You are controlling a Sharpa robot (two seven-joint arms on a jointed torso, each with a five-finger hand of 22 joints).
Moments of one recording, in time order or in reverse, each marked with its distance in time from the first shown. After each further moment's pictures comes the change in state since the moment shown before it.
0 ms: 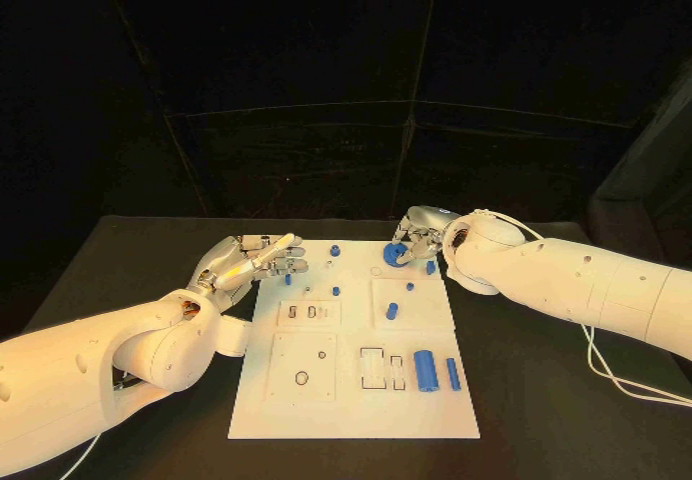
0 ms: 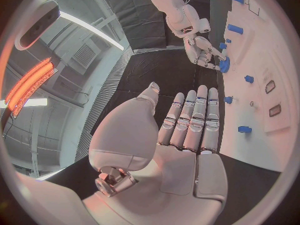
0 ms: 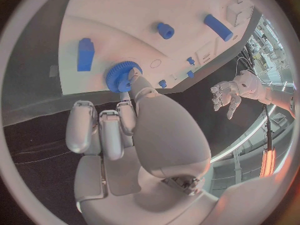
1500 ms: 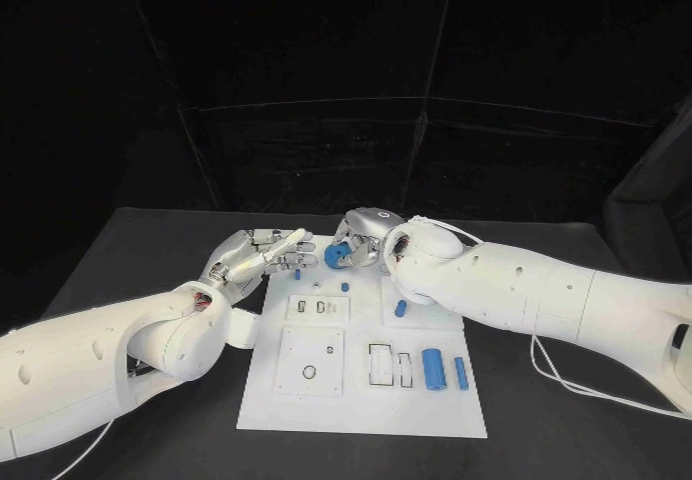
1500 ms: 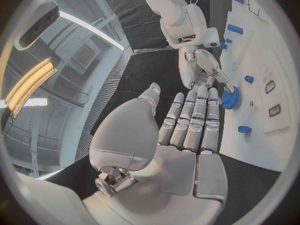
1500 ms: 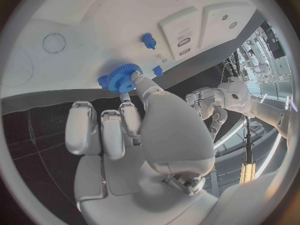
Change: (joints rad) left arm 0.000 -0.001 0.000 0.002 0.000 0.000 0.000; left_hand 0.004 0.012 0.004 -0.010 0.000 0.004 -0.004 0.000 0.000 0.000 0.000 0.000 0.000 0.000 0.000 -0.004 0.000 0.000 0.000 0.000 0.000 -0.003; right arm -0.005 0.237 -0.017 -0.034 -0.112 -0.072 0.032; right_hand -0.137 -0.053 0.172 -0.015 0.067 0.014 -0.010 -0.063 -0.009 0.021 -0.021 -0.031 -0.010 -0.003 -0.007 0.002 0.000 -0.016 0.007 0.000 0.008 0.018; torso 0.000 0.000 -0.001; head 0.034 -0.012
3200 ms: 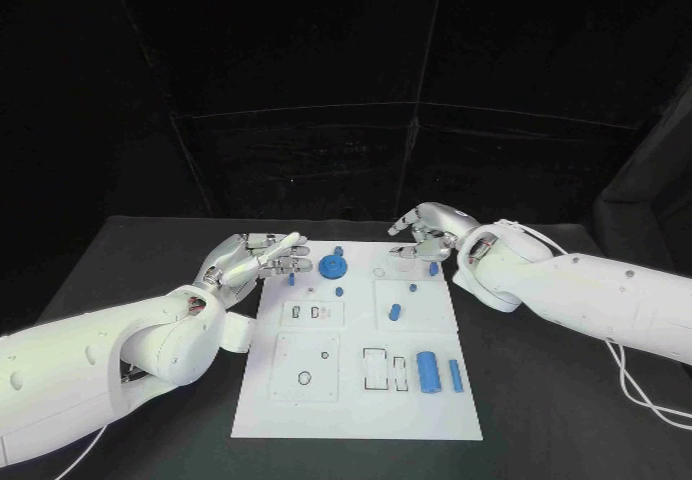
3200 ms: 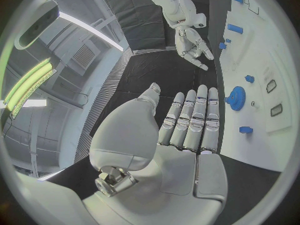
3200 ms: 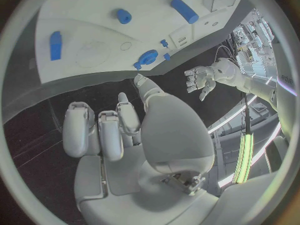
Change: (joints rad) left arm 0.000 -0.014 0.000 -0.005 0.000 0.006 -0.005; left_hand -0.004 0.004 -0.006 -0.006 0.000 0.006 0.005 0.000 0.000 0.006 -0.006 0.000 0.000 0.009 -0.002 0.000 0.000 0.000 0.011 -0.003 0.000 -0.002; right arm -0.002 -0.349 -0.003 0.184 0.237 -0.123 0.181; right_hand -0.039 -0.023 -0.111 0.055 0.104 -0.118 0.036 -0.021 0.005 -0.023 0.044 -0.011 -0.004 0.003 0.036 0.015 0.000 0.000 0.008 0.036 0.011 0.026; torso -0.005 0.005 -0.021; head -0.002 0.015
